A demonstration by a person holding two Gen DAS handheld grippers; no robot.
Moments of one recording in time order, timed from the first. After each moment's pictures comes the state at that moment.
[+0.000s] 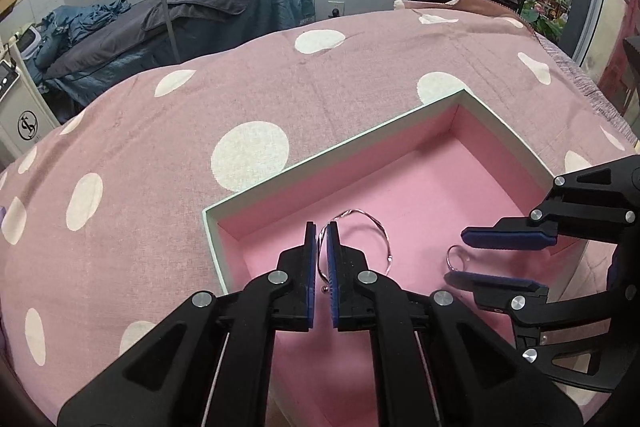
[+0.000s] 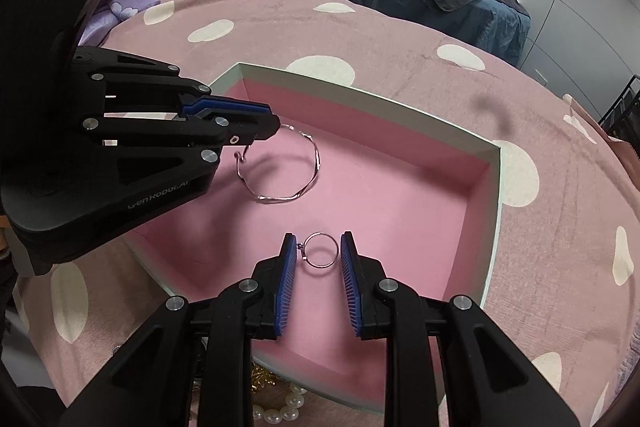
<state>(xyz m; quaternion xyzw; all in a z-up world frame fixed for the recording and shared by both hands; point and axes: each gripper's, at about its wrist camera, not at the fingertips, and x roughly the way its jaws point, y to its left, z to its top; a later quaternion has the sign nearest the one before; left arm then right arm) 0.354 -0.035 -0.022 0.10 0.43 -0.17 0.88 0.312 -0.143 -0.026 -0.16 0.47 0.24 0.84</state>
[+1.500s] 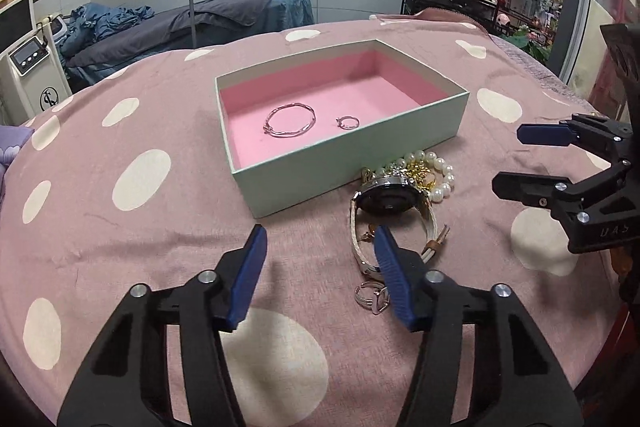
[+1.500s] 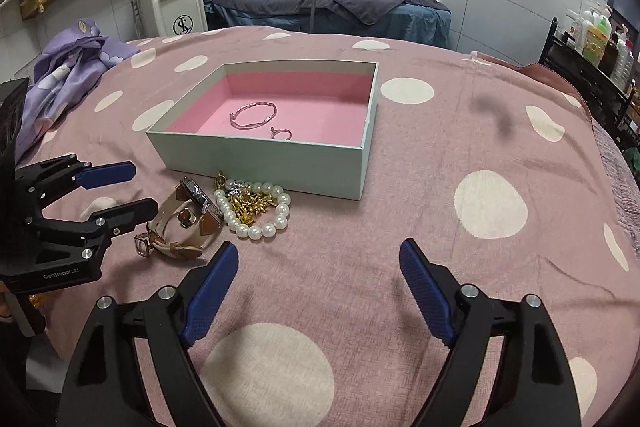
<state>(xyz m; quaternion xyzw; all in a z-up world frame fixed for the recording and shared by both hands) 0.178 -0.022 -0.035 0.06 0.38 -0.16 0.91 0.185 -0.219 -0.016 -0.08 0.41 0.16 0.90</state>
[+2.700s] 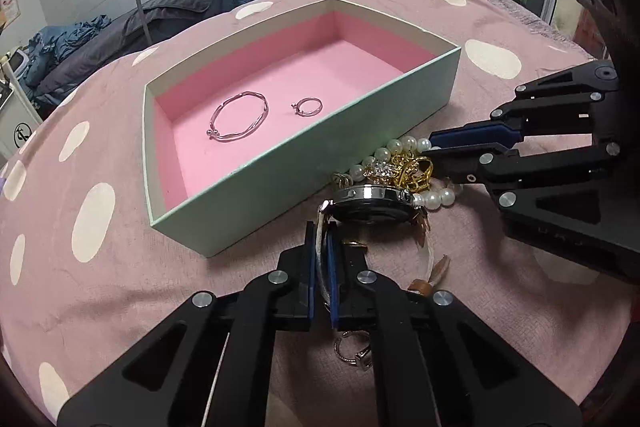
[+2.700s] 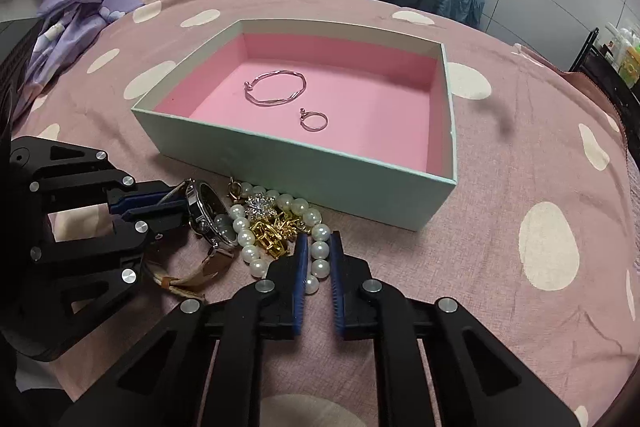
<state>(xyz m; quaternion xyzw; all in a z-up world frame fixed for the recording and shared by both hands) 0.219 -0.059 -0.054 0.13 0.42 -0.20 0.88 0.222 -0.174 -0.038 -0.13 0.46 0.17 0.86</state>
